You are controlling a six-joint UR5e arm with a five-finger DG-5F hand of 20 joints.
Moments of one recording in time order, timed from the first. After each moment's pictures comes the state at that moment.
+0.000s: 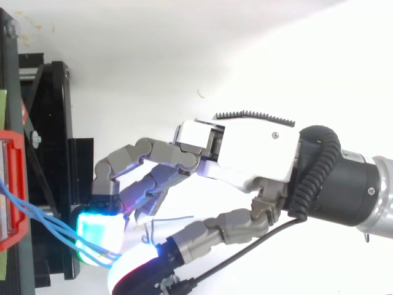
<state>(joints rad) 0.25 -2.26 -1.20 -2.85 -1.08 0.05</state>
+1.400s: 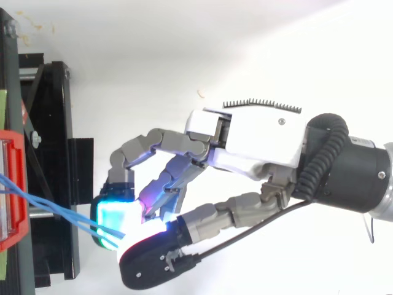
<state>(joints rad) 0.23 -2.24 -1.20 -2.95 -1.12 0.11</state>
